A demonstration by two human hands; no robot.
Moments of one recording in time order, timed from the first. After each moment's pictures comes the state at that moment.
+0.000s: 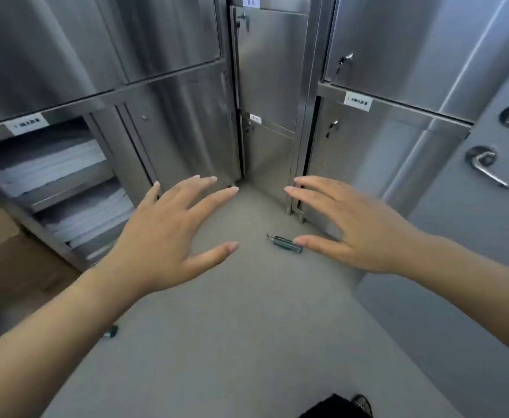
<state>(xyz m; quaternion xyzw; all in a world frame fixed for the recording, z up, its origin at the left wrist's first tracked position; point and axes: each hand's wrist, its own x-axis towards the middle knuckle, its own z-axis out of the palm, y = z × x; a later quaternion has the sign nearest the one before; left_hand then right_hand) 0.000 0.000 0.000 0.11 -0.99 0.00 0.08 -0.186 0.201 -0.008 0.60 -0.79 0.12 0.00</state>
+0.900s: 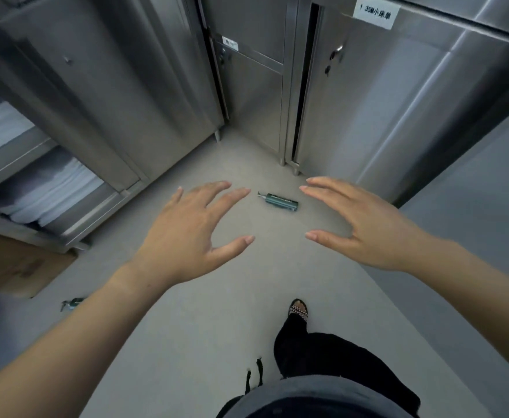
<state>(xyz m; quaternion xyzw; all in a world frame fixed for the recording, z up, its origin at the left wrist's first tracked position) -0.214 -0.048 -0.090 0.12 -0.99 -0.11 -0.04 -0.382 0.164 -0.112 0.53 -0.81 0.18 -0.15</state>
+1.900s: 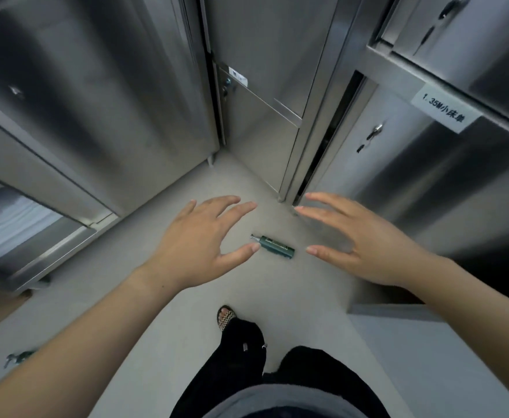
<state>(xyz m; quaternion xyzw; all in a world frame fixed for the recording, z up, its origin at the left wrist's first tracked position) -0.448 -0.258 -0.147 0.13 -0.97 -0.18 -0.05 -0.616 -0.047 -0.128 0.55 -0.80 0.16 -0.19</state>
